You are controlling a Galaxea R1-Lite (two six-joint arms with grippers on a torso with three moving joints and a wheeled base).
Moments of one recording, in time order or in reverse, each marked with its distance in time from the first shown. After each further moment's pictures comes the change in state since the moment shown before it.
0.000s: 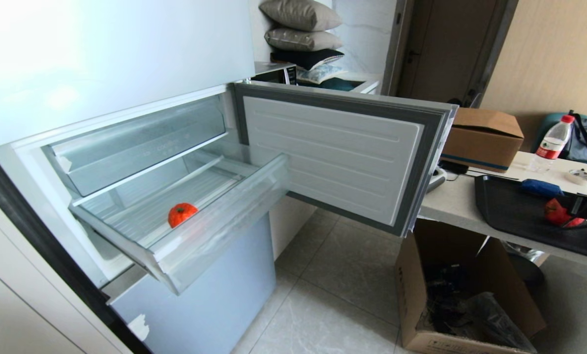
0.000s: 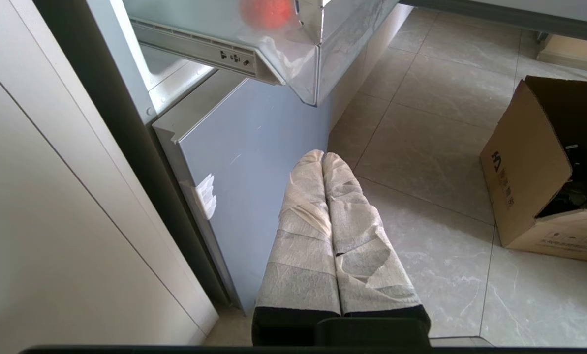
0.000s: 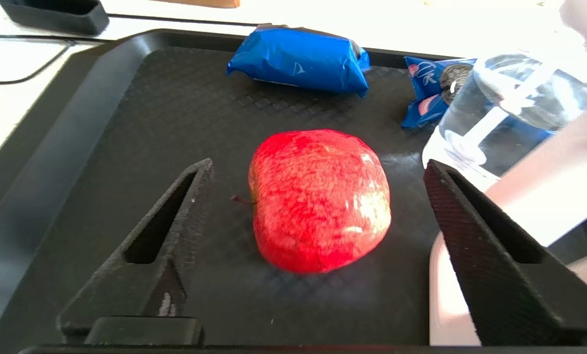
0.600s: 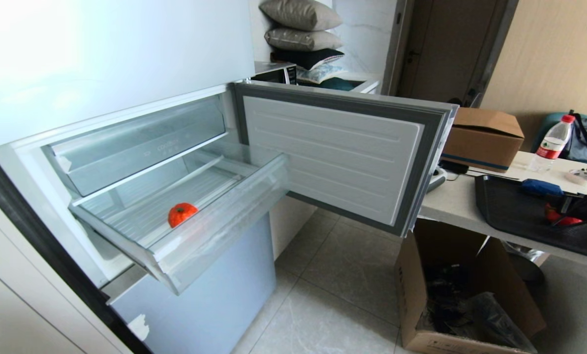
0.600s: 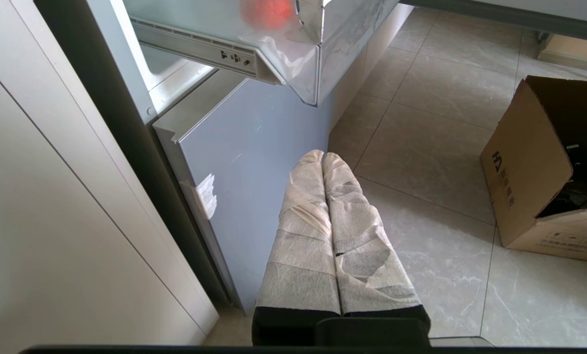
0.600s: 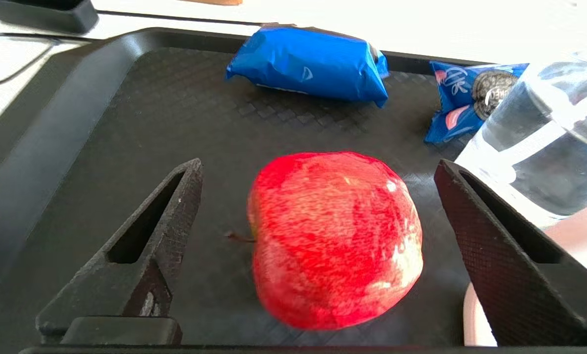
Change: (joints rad) left arm 0.000 0.000 0.000 0.000 0.000 0.000; right arm 0.011 0.118 -0.164 0.039 0.004 0.001
